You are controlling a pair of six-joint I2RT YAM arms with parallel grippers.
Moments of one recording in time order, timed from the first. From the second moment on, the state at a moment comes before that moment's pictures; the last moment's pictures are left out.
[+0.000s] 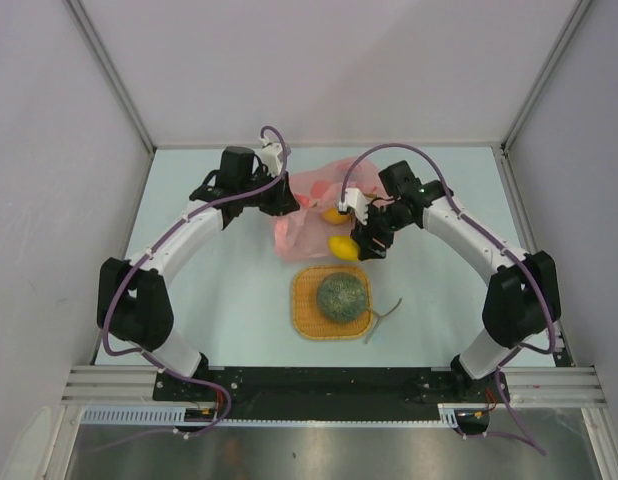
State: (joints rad) left arm -0.36 1.58 1.29 -0.34 0.47 -0.10; right arm 0.46 1.62 1.38 -0.82 -0.57 -0.79
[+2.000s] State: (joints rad) left arm -0.36 1.58 1.29 -0.33 0.43 -0.07; right arm 0.56 1.66 1.25 -0.86 -0.48 -0.93
